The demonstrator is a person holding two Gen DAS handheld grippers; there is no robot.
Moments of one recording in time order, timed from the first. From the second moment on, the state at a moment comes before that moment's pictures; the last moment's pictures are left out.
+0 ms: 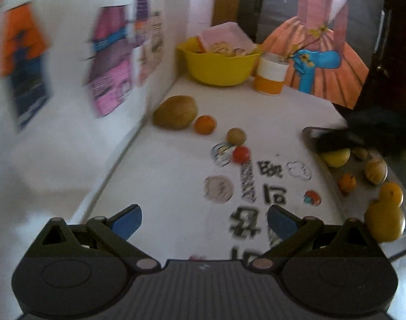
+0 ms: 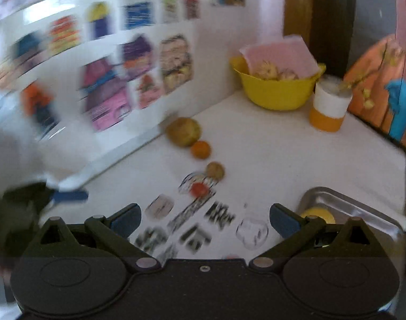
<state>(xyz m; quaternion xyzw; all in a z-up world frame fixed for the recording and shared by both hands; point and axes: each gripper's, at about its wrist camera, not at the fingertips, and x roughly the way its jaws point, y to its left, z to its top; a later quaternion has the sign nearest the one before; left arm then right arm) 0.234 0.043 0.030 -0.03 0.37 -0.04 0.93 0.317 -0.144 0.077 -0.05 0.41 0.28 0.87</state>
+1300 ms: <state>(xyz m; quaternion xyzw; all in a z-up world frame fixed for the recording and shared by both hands) 0.305 -0.013 0.007 -0.05 0.35 -0.12 0.93 0.370 -0.157 0.051 0.05 0.44 0.27 0.86</state>
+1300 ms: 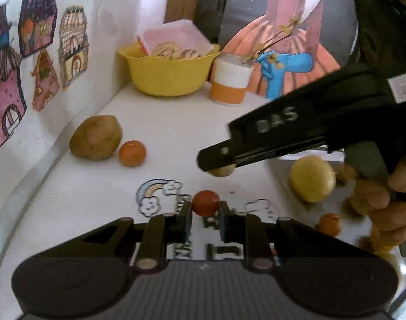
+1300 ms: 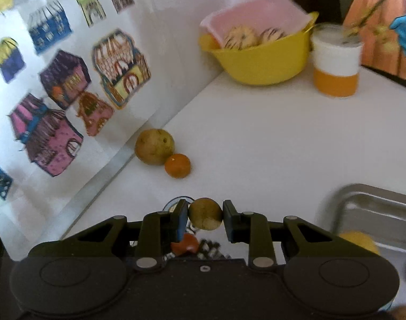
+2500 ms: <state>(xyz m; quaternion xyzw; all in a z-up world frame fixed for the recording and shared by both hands) 0.236 -0.163 0.039 0.01 0.38 -0.21 0.90 0.172 -0.339 0.035 -0.02 0.35 0.17 0.92</state>
